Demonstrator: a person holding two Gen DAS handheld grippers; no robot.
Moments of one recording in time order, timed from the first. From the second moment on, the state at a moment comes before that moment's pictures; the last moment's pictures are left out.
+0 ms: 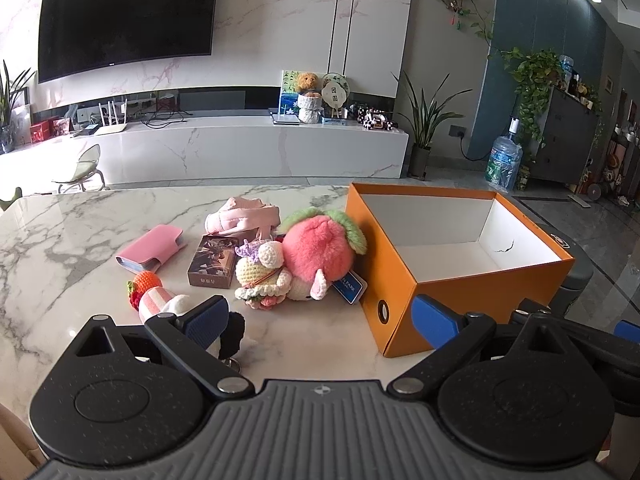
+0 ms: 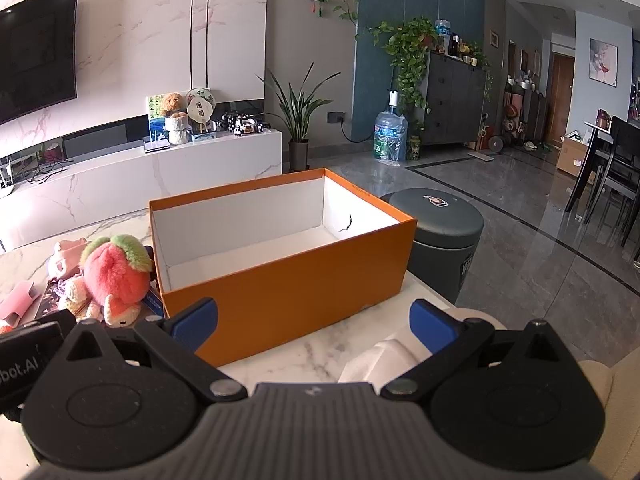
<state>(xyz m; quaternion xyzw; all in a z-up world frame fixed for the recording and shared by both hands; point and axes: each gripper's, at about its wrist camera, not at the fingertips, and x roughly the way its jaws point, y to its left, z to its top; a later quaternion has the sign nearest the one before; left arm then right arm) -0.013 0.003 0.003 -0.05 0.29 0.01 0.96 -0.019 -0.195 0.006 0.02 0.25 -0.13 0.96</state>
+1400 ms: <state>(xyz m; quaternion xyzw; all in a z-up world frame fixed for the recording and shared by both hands) -0.008 0.029 -0.015 -0.05 0.31 0.04 0.95 -0.005 -0.165 -0.003 -0.02 0.27 -0.11 0.96</state>
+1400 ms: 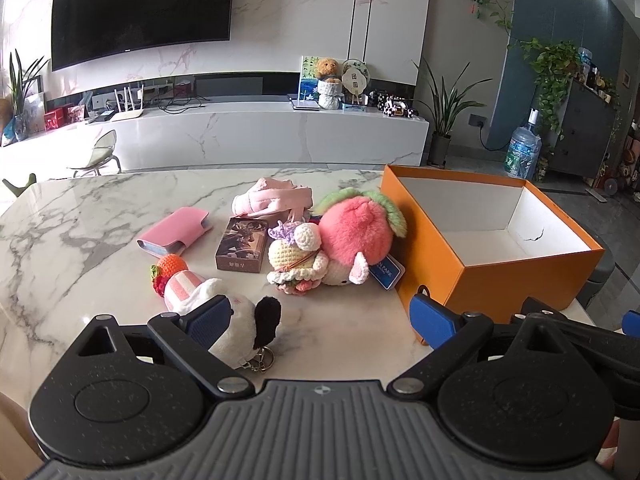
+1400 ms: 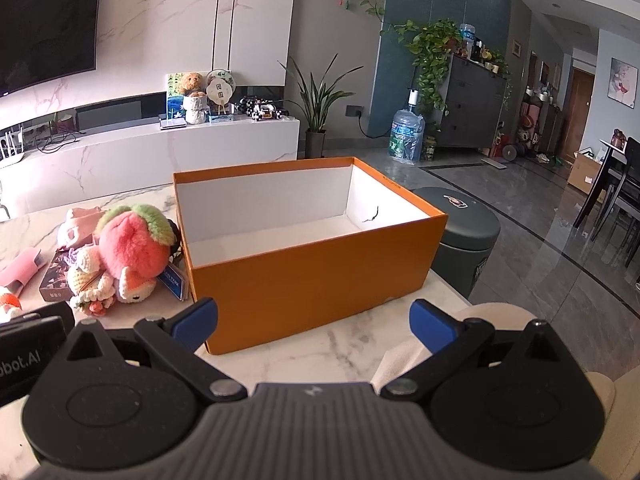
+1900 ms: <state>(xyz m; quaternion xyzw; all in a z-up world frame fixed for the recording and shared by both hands) 0.006 0.055 -0.027 -0.07 0.32 0.05 0.94 0.010 -0.133 -0.014 -0.06 0.28 -0.02 0.96</state>
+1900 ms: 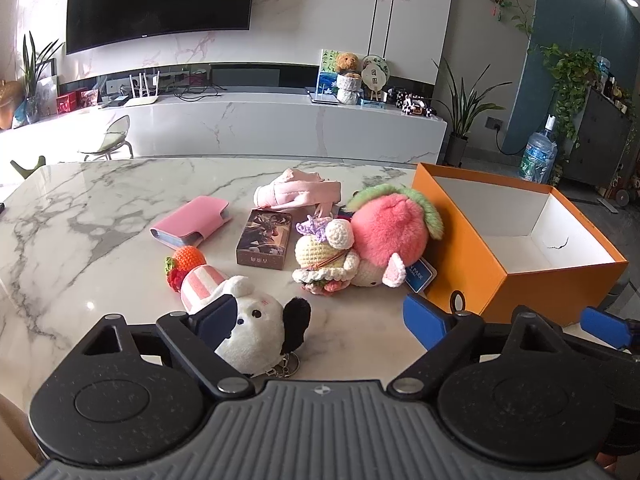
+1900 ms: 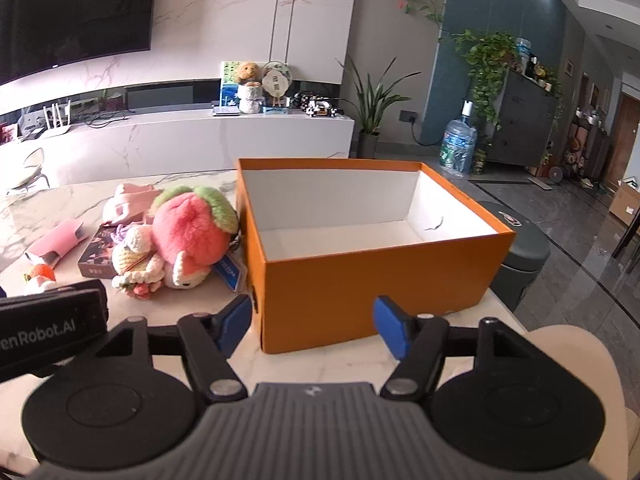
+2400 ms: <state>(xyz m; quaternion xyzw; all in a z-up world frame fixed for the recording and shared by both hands) 0.030 0.090 -0.050 -0.10 0.35 0.09 0.93 0.034 -0.086 -0.042 -0.09 0.32 0.11 0.94</state>
